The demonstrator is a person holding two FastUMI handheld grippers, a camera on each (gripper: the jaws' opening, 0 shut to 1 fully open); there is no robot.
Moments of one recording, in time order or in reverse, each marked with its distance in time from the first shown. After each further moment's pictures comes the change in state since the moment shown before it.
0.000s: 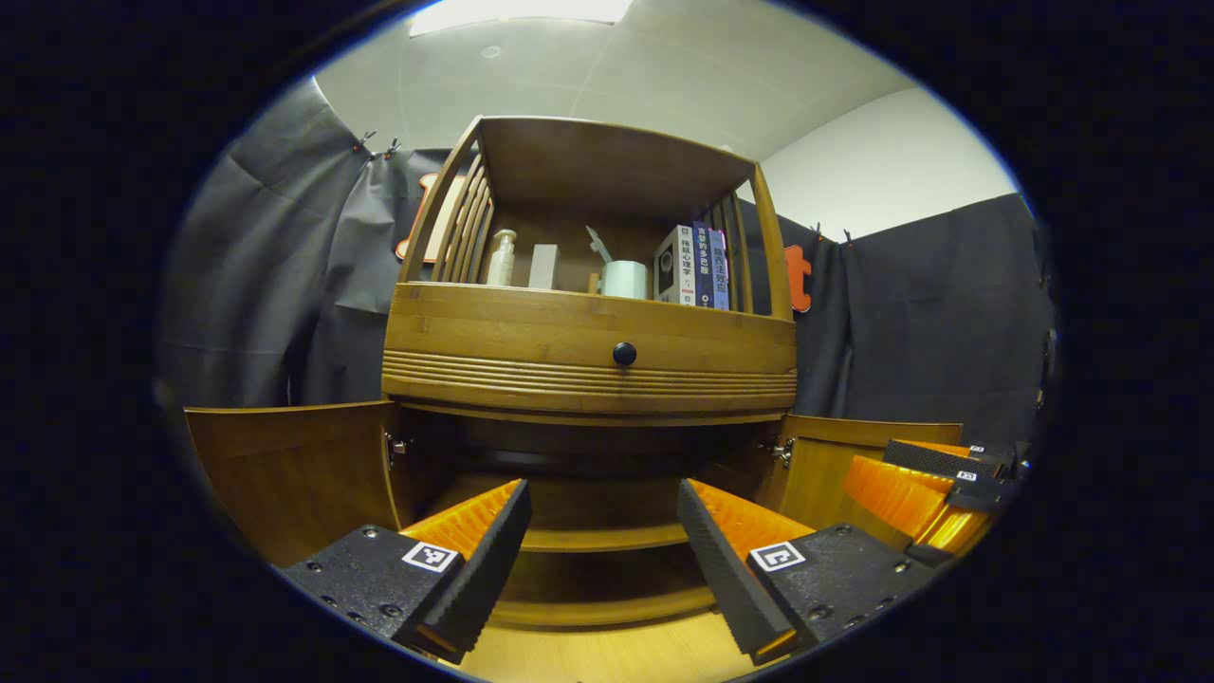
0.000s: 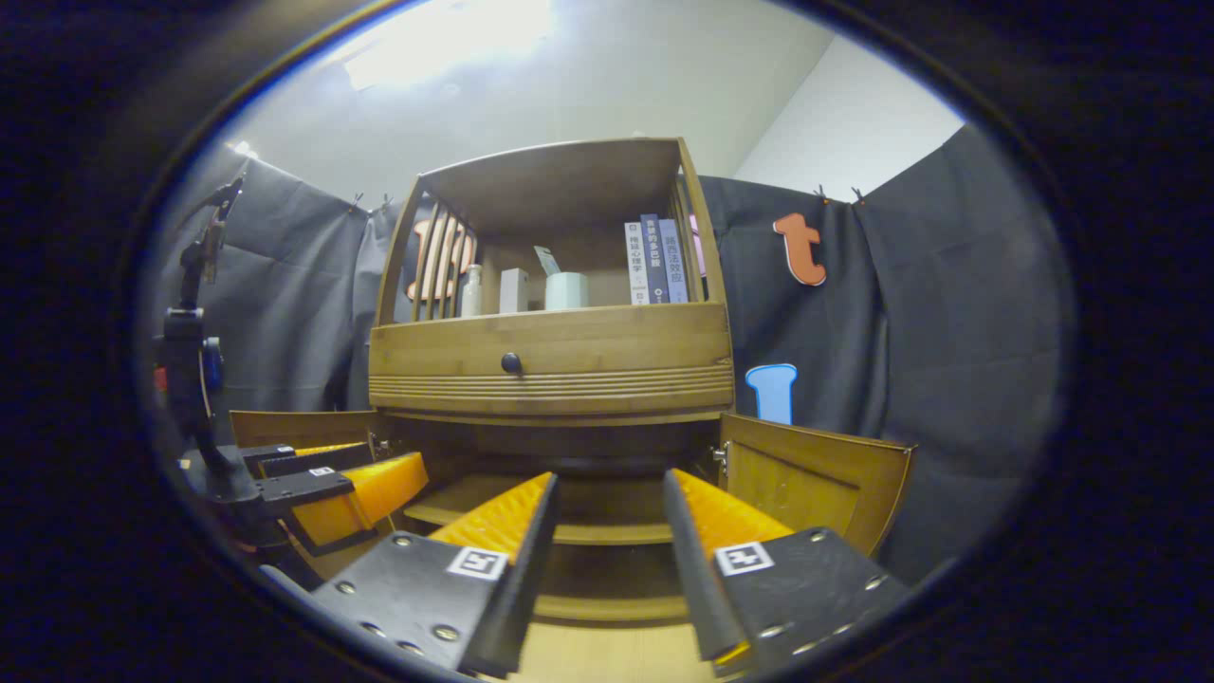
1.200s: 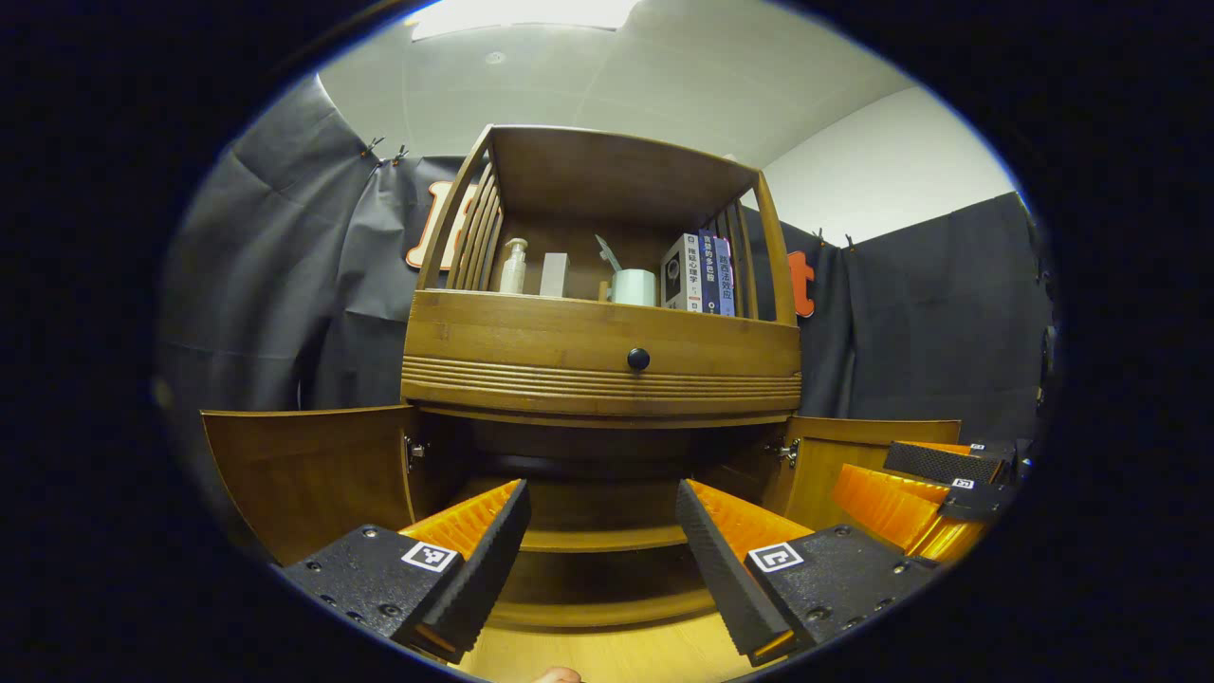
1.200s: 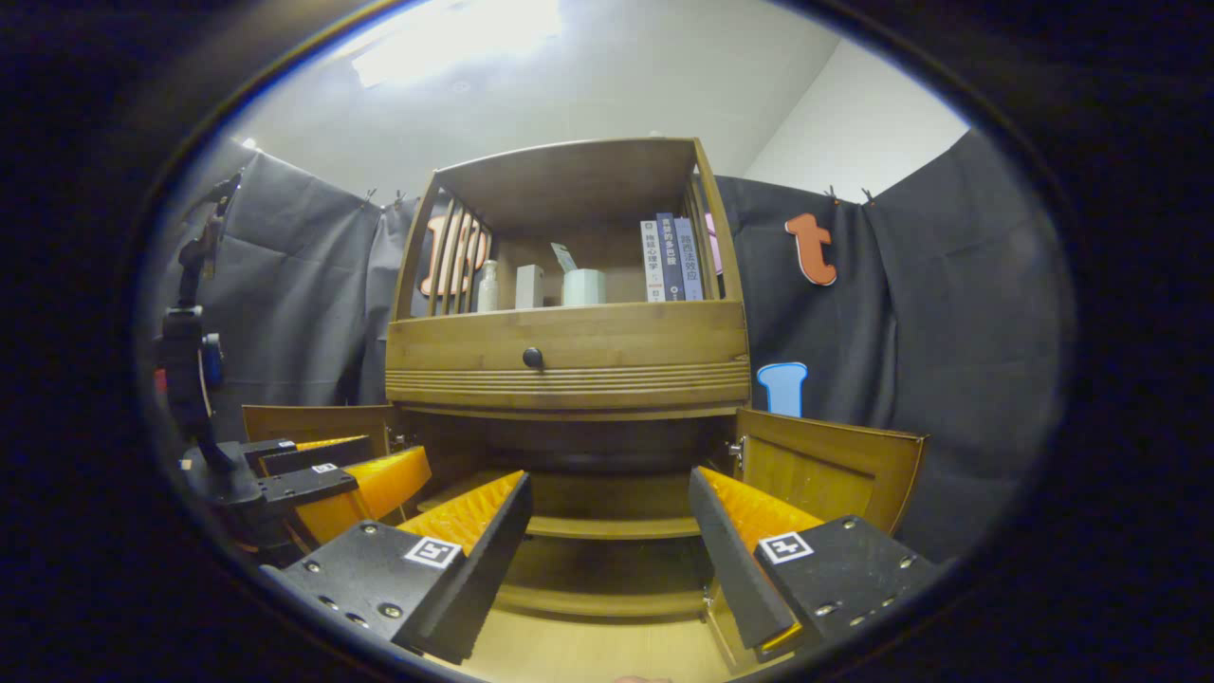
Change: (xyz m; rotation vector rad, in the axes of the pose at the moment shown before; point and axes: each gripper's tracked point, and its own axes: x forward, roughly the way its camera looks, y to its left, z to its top) left arm -0.012 0.014 0.002 0.005 -0.018 0.006; right arm -0.009 0.014 -0.004 -0.013 0.007 0.003
